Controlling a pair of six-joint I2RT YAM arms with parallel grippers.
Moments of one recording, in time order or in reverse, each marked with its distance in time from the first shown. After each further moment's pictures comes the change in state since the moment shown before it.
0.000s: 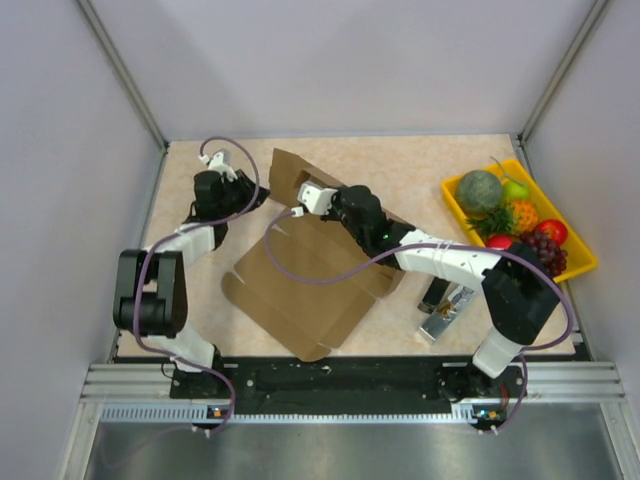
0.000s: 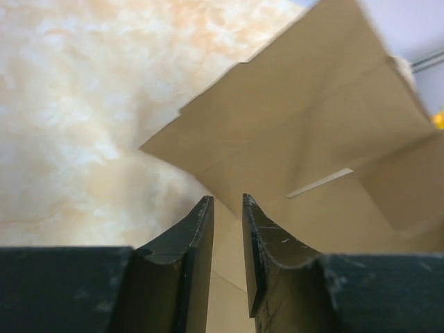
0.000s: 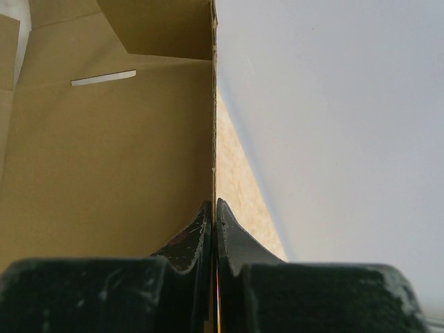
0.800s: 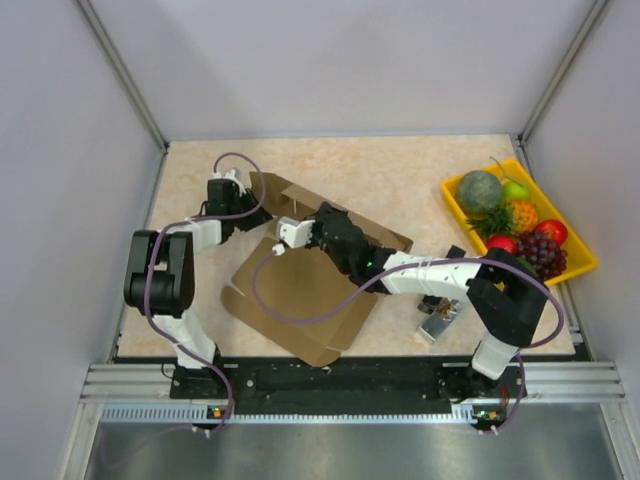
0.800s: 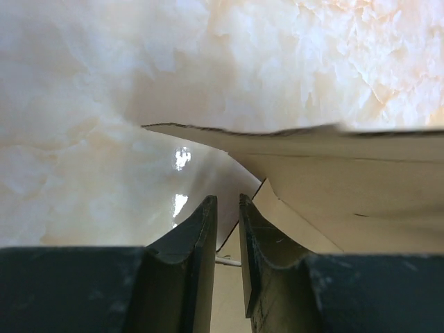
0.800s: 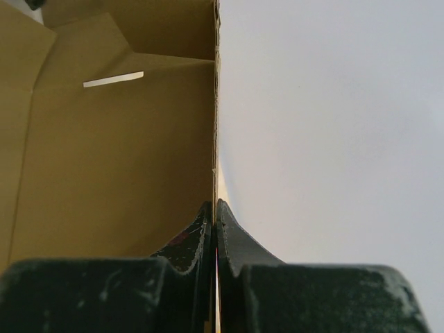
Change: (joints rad) left arm -0.005 0.198 0.122 -0.326 -0.045 0.024; right arm 0.145 0.030 -0.073 0.169 0.097 -0.183
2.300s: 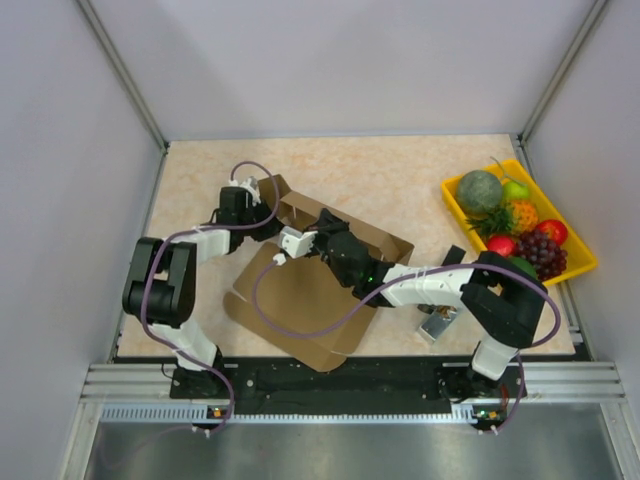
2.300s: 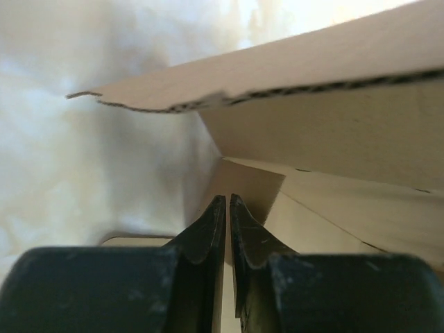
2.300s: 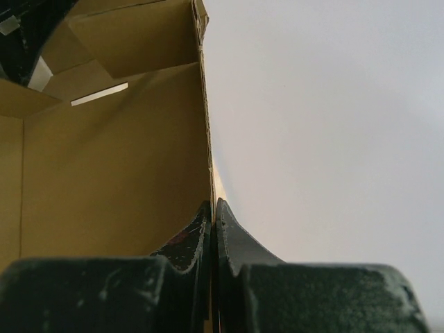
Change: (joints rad) left arm -0.097 -0.075 -0.093 0.000 0.033 -0.047; right arm 0.067 0.008 -0.128 0.233 0.064 -0.007
